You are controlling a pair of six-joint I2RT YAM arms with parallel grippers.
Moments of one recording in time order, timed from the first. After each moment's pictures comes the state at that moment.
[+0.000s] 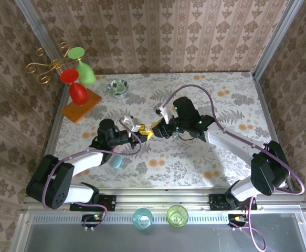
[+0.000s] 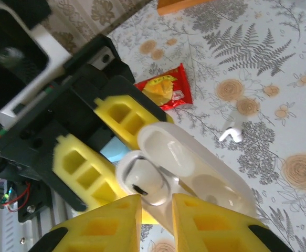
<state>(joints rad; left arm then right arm) -0.50 1.32 0.44 0.71 0.83 0.05 0.64 1.49 1.09 -0.25 -0.52 0.06</state>
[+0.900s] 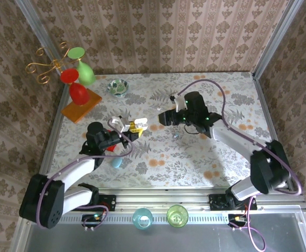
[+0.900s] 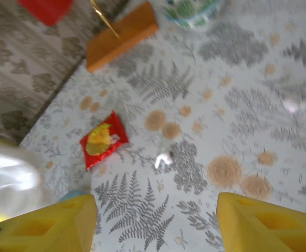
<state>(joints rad) -0.39 1.10 0.38 0.64 0.80 0.06 0.50 1.53 1.07 -0.12 -0.40 0.33</state>
